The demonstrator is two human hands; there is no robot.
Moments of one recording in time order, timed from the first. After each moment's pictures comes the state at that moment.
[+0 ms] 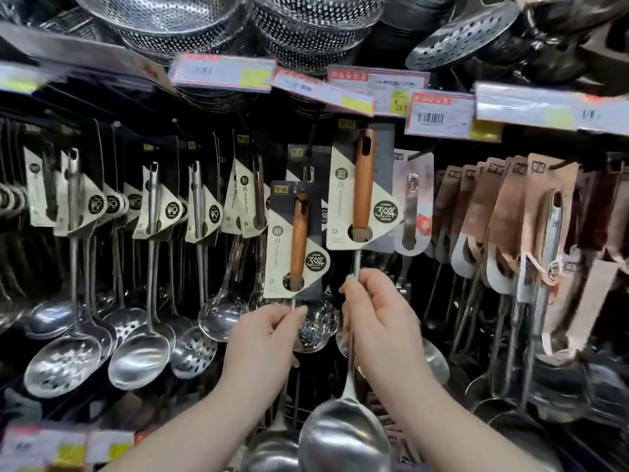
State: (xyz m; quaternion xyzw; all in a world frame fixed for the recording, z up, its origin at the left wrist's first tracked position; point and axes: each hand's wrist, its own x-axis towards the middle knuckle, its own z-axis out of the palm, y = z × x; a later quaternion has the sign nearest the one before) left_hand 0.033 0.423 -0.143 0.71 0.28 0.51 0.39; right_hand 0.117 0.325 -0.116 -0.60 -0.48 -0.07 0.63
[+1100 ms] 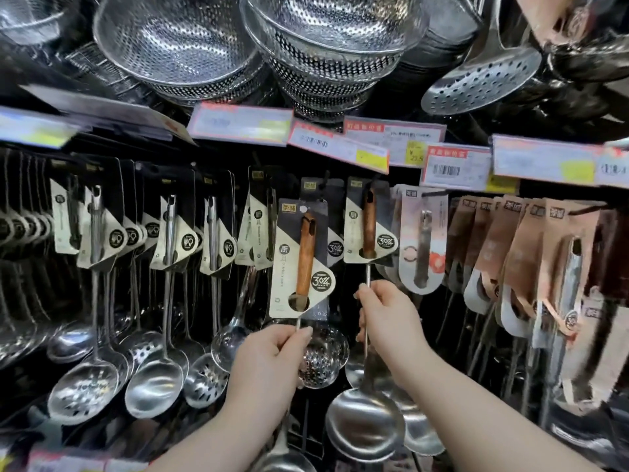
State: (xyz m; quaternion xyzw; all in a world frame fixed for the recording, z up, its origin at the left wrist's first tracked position) left_hand 0.027 0.428 -0.116 0.71 0.28 0.49 0.42; right_hand 0.159 0.362 -0.070 -0.71 -0.39 0.03 0.58
